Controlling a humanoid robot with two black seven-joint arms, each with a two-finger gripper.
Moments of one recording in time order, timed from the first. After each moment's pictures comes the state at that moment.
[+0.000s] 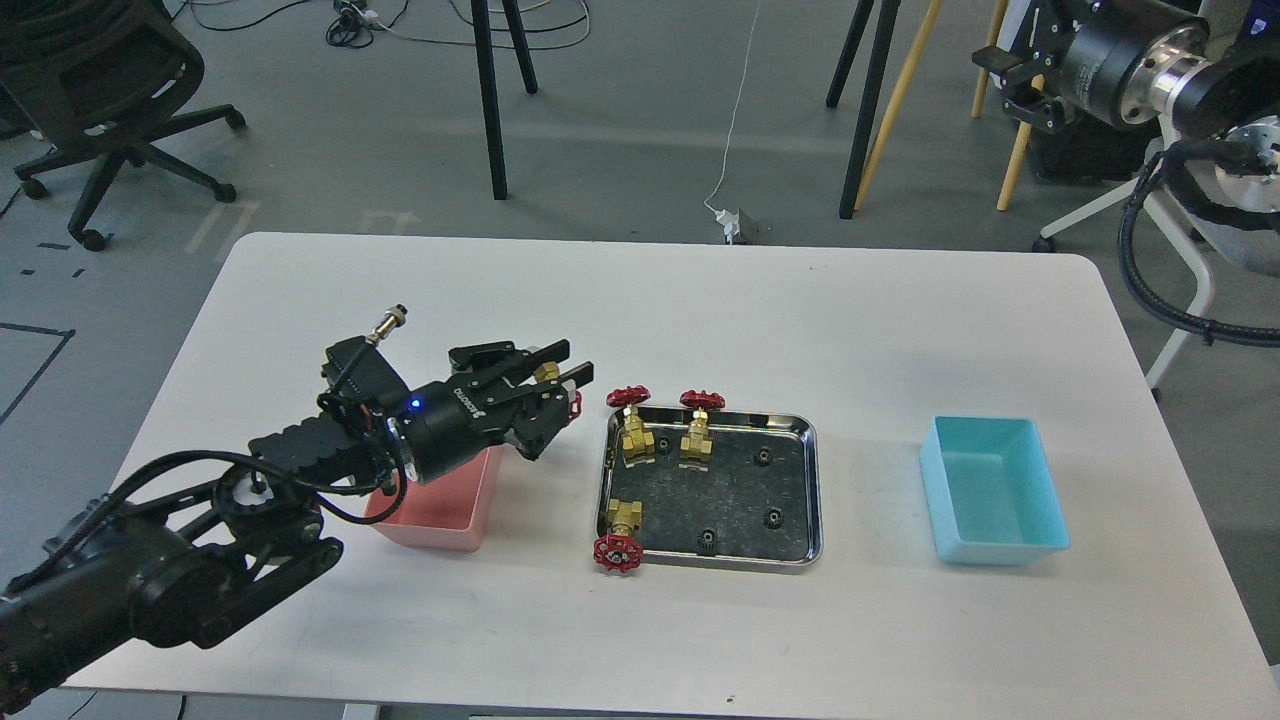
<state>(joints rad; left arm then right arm) -0.52 0.49 -0.53 -1.18 2.06 0.28 -0.35 1.19 -0.63 0.43 0.87 -0.30 0.23 -0.02</state>
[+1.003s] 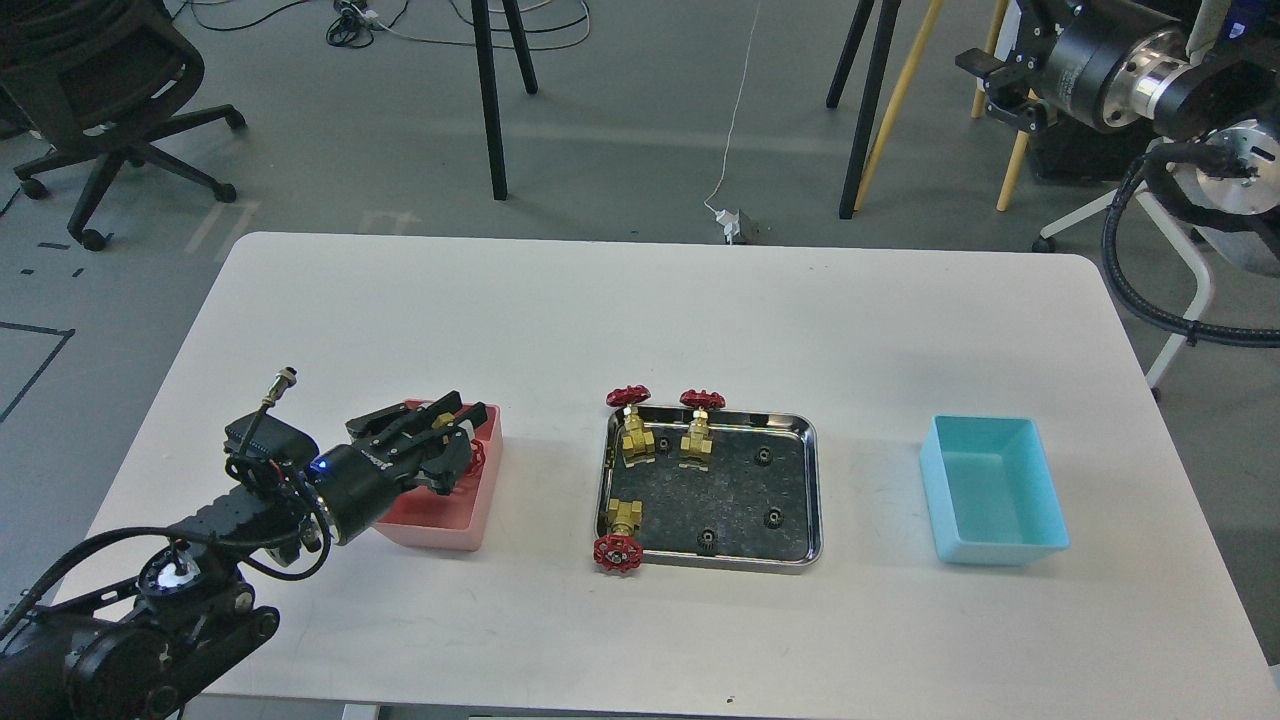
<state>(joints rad) -0.31 0.47 -0.61 -1.03 1.94 0.34 -0.34 1.19 -0.61 0.43 0.87 -0.30 0.23 -0.01</state>
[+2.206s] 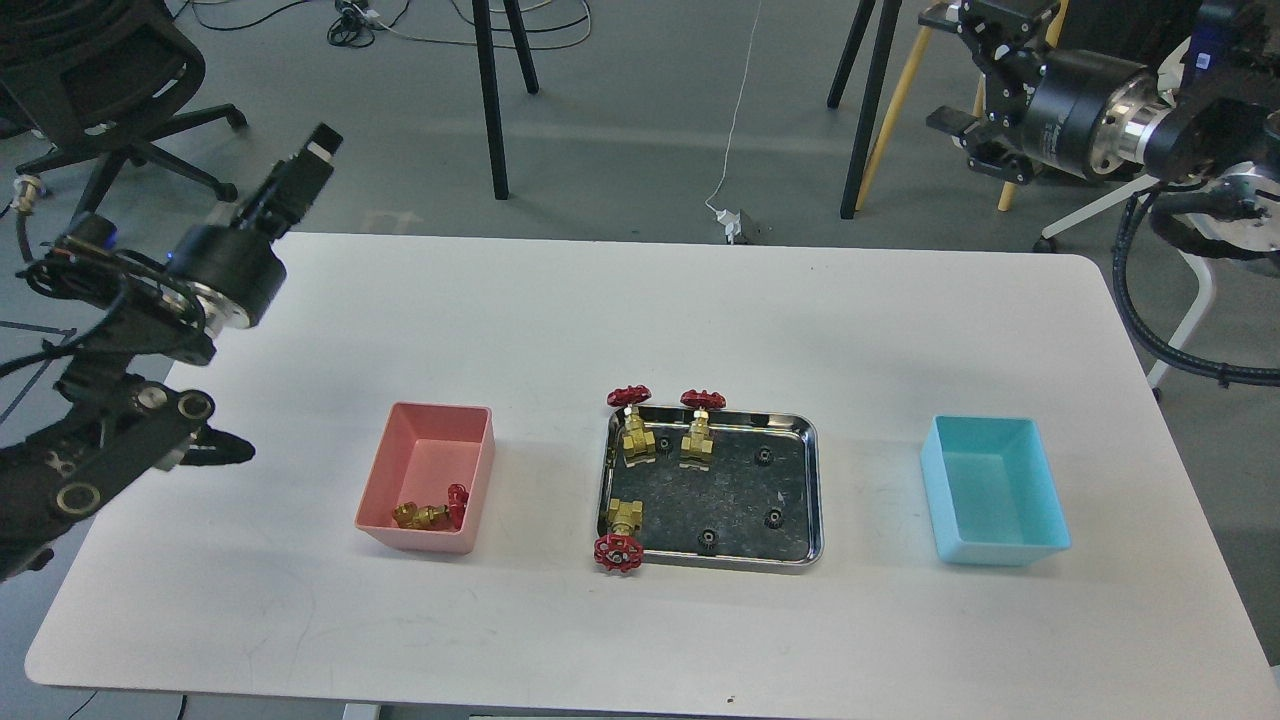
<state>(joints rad) -0.66 0.63 -0.83 -1.14 0.97 0.21 -0.22 1.15 -0.78 0.30 1.09 -0.47 0.39 0.00</state>
